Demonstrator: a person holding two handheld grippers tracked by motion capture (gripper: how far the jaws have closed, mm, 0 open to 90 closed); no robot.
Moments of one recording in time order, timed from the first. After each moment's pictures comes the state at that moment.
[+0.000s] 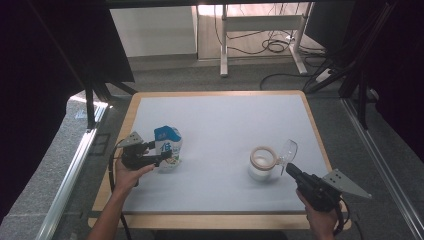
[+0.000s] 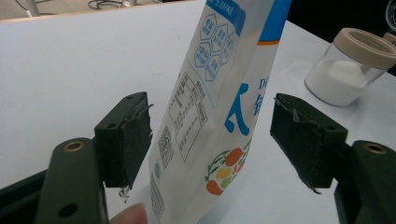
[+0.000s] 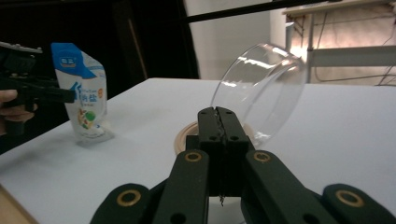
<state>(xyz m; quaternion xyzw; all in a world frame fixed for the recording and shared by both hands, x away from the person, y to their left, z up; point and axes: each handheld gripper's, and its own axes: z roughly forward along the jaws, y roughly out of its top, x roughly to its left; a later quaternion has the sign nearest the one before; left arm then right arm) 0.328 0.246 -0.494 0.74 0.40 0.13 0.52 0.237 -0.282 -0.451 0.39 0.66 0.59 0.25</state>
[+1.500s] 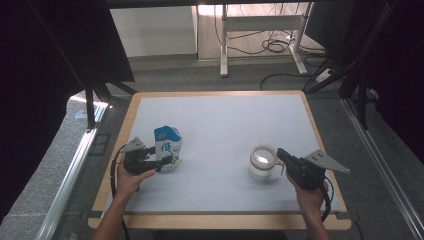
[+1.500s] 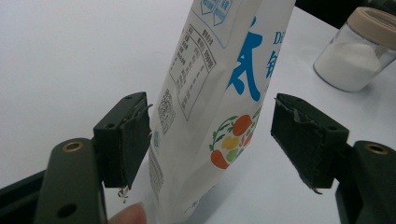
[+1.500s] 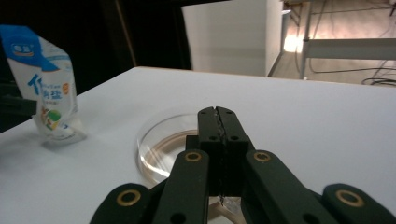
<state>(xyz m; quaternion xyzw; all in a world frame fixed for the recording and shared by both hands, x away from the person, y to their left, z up) 0.323 0.244 -0.512 0.75 0.41 0.12 0.51 0.291 -0.255 -0.456 0.40 0.68 0.56 0.25</state>
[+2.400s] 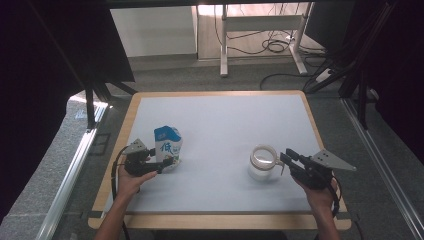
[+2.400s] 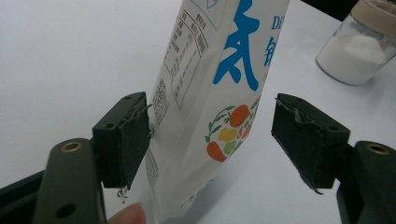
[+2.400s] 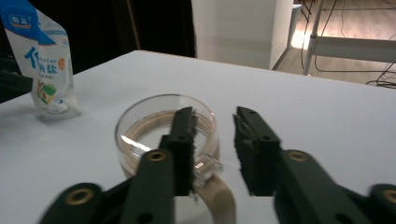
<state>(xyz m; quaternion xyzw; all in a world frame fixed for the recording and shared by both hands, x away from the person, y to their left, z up) 0.320 0.241 -0.515 0.75 0.41 0.12 0.50 0.294 -0.284 -0.458 0.37 0.71 0.54 0.25</state>
